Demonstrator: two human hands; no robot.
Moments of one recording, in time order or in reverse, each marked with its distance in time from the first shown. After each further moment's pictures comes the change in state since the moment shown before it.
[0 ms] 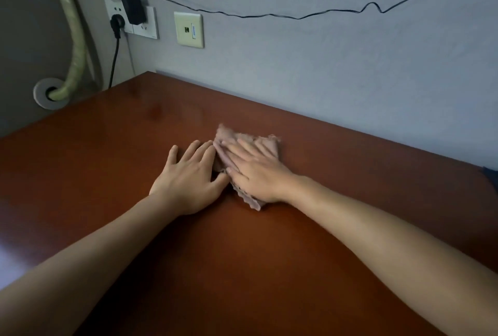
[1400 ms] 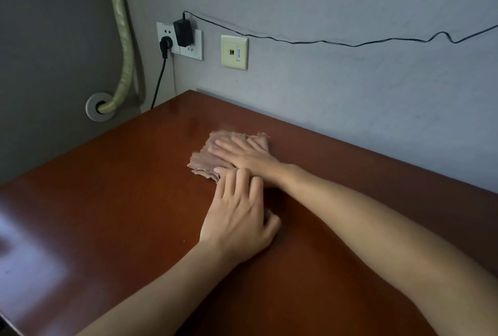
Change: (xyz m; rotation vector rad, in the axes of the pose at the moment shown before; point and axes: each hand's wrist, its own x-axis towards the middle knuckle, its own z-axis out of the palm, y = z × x) left_hand -0.011 0.006 0.002 -0.013 0.324 0.051; right_hand 0.146 -0.019 -0.005 0.027 -0.089 -0.124
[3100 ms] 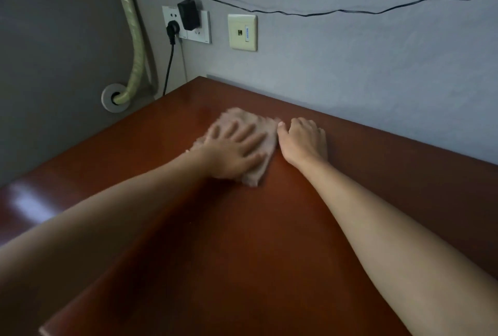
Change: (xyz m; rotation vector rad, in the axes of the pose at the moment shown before) left_hand 0.108 -0.084 0.010 0.176 -0.530 0.025; right_hand -0.015 0.050 0.006 0.139 0.418 0.705
